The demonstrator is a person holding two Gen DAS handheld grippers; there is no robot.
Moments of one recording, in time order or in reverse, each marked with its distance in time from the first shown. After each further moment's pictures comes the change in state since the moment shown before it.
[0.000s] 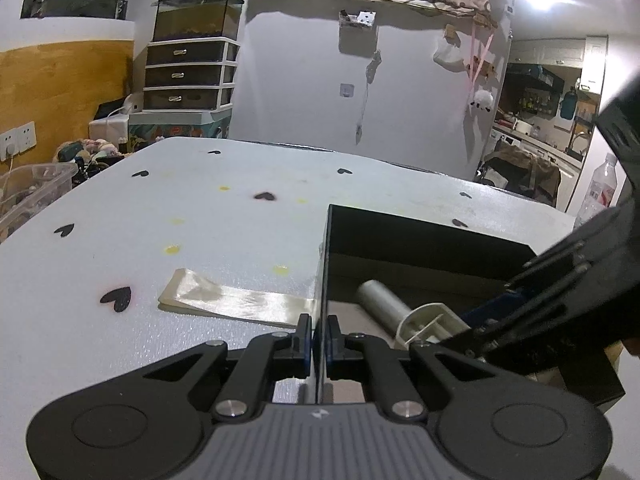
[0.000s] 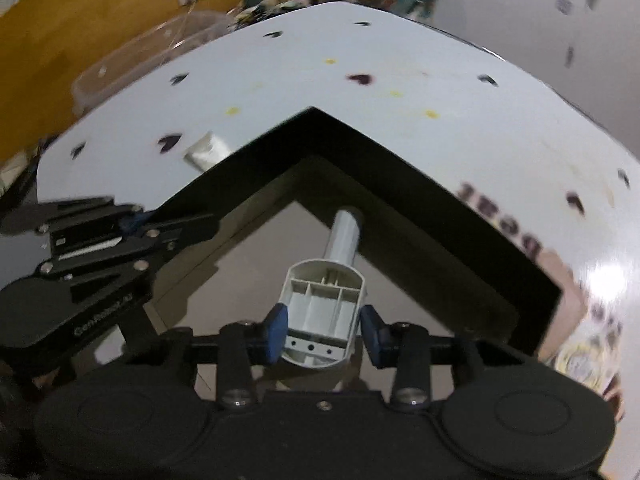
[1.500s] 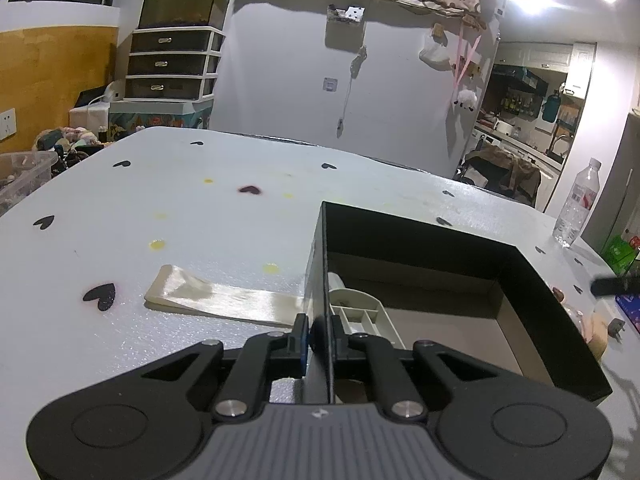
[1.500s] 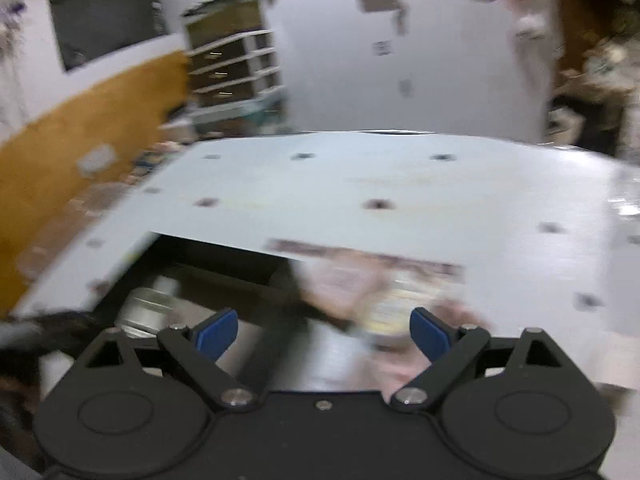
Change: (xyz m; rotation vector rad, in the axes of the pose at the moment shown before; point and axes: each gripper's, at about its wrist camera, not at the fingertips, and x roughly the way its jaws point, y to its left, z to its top) left arm 0.007 0.017 0.003 -0.025 0.023 -0.089; right arm -0.108 -0.107 -0.124 0.460 -0.367 -0.258
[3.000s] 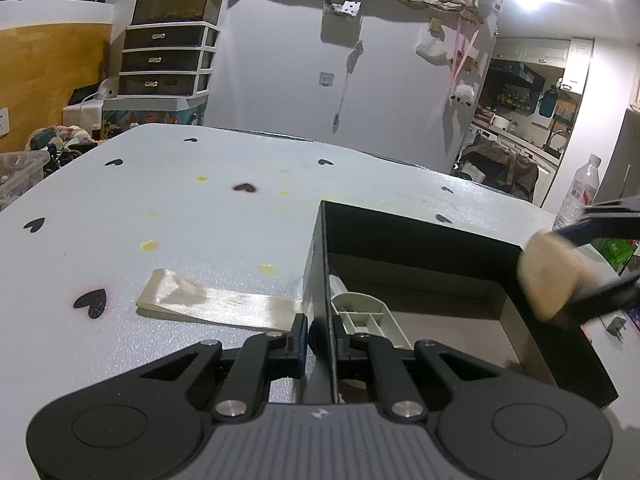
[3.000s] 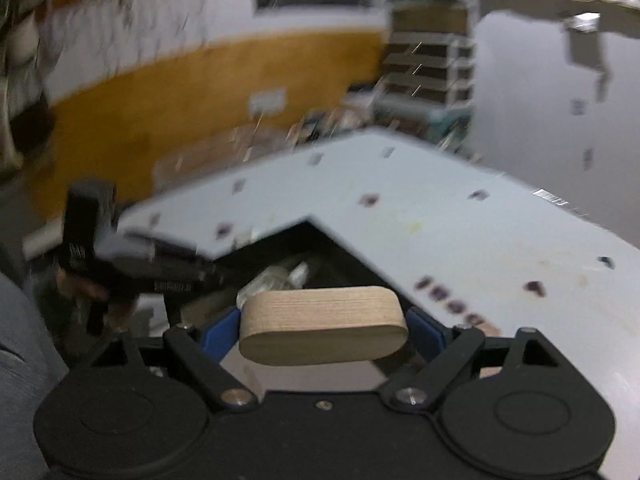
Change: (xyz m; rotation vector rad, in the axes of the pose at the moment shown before) left arm 0.007 0.001 0.003 0.012 0.015 -0.011; right arm 0.031 0.084 0.040 -0.518 0.092 0.527
